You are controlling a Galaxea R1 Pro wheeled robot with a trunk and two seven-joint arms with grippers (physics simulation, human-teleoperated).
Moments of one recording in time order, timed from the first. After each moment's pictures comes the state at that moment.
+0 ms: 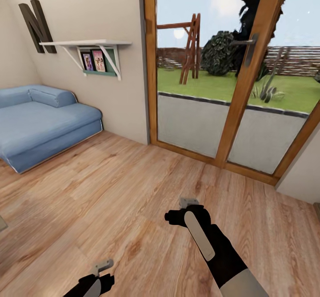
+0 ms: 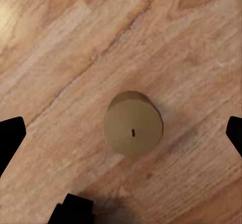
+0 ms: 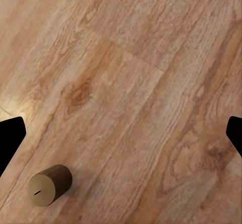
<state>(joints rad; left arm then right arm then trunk) -0.45 0.02 -0.26 -0.36 0.59 0.26 0.28 -0.52 0.13 0.35 -1.21 -0.62 0.92 -0.52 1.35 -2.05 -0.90</state>
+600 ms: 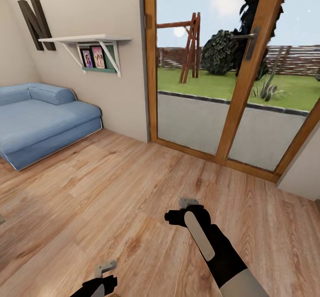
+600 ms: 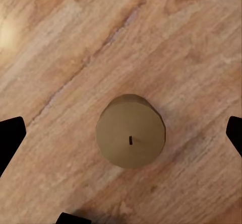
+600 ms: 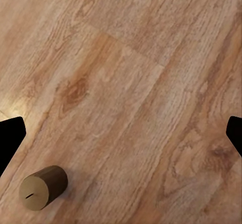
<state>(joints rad) -0.45 0.00 -0.32 -0.33 0.59 0.18 0.28 -0.52 0.13 0.35 -1.21 -0.62 0.91 -0.52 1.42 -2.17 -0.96</state>
